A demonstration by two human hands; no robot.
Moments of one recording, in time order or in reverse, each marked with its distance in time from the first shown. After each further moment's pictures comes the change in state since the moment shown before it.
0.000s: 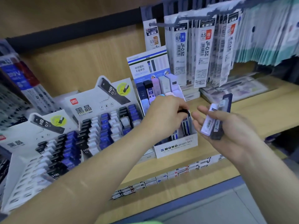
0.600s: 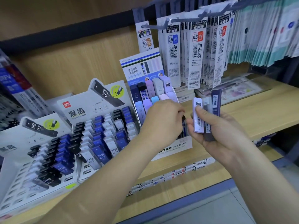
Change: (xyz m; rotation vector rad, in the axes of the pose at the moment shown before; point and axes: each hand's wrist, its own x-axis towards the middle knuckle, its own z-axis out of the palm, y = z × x) left_hand -0.002 0.008 0.015 0.104 0.088 -0.004; right_hand -0.015 -0.003 0.010 -0.105 -0.029 -0.033
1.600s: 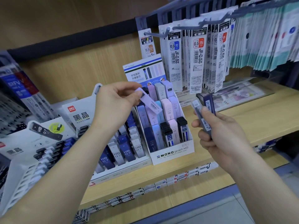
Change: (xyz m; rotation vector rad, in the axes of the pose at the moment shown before) left_hand -0.003 -0.051 -0.072 -0.689 0.356 -0.365; right_hand 0.003 0.000 -0.002 -0.272 0.013 -0.094
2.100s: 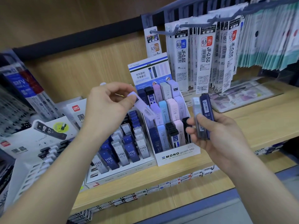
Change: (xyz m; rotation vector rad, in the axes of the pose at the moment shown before) left_hand -0.010 0.002 -0.023 0.133 0.002 0.079; right_hand 0.003 0.009 0.014 0.073 -0.038 -0.017
